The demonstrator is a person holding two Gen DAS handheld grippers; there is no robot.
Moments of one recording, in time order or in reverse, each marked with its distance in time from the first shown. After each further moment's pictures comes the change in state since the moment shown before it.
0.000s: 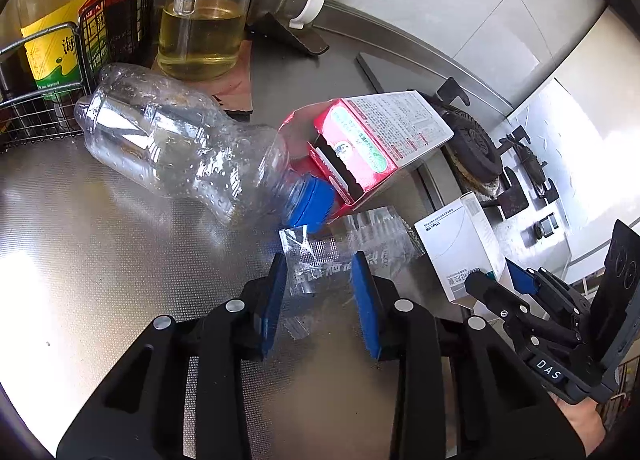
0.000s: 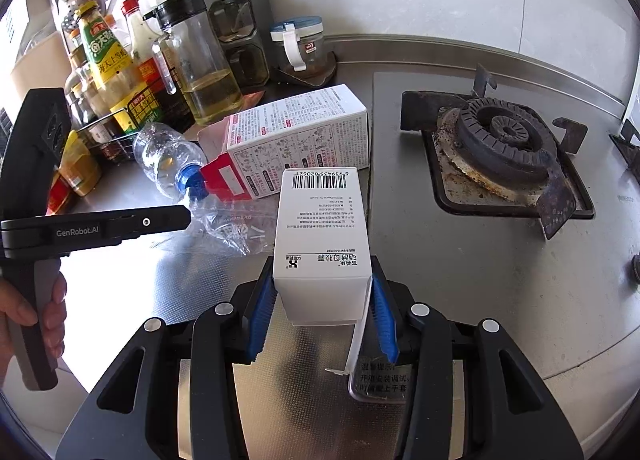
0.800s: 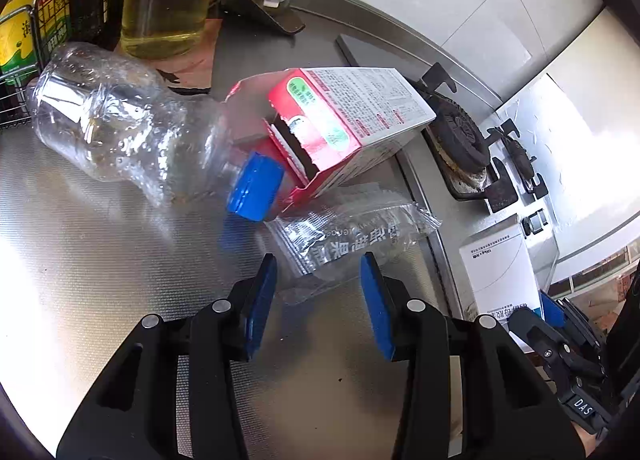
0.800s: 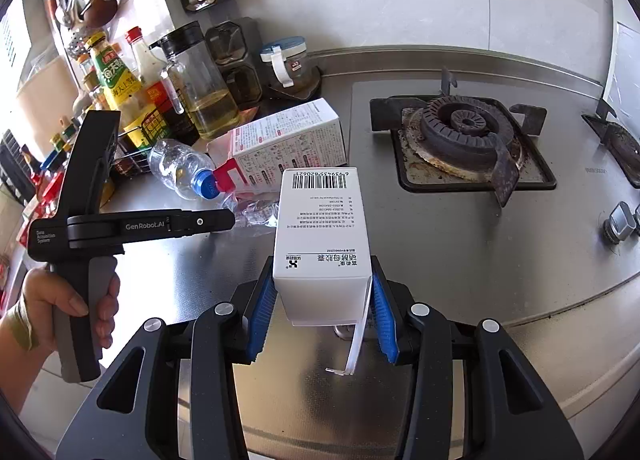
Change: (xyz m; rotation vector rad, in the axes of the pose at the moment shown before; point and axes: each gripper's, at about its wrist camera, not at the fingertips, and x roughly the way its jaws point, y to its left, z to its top) left arm 0.025 -0.023 0.000 -0.010 0.037 -0.059; right arm -0.051 -0.013 -0.021 0.076 -0.037 -0.006
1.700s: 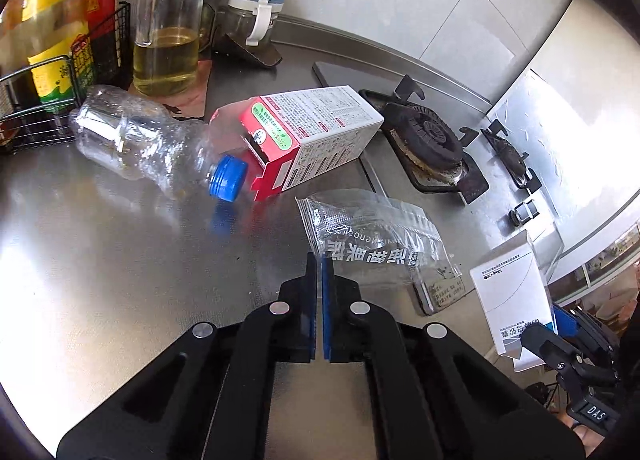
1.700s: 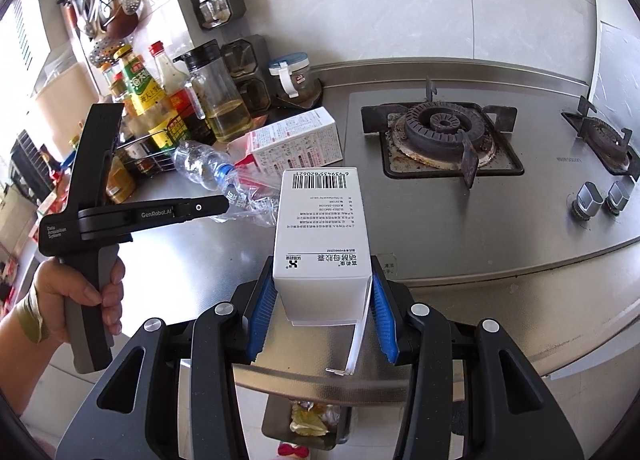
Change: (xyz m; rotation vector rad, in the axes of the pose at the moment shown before) left arm -0.055 -0.035 -0.038 0.060 -0.115 0.067; right arm -0.059 -0.001 -0.029 -0.009 -0.041 0.026
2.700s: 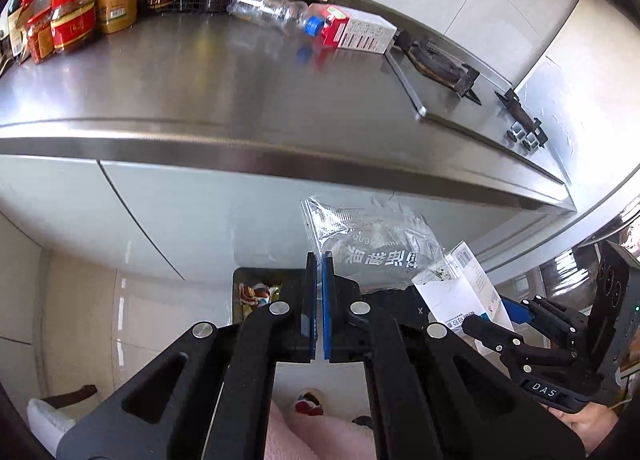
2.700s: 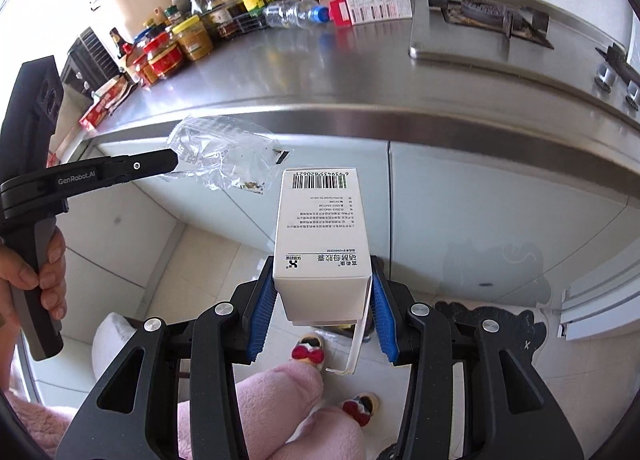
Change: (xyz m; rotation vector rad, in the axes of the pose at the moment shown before) left arm -0.114 -0.017 -0.235 -0.145 0.018 0.162; right arm -0.052 0.036 -0.187 -0.120 0.261 0.153
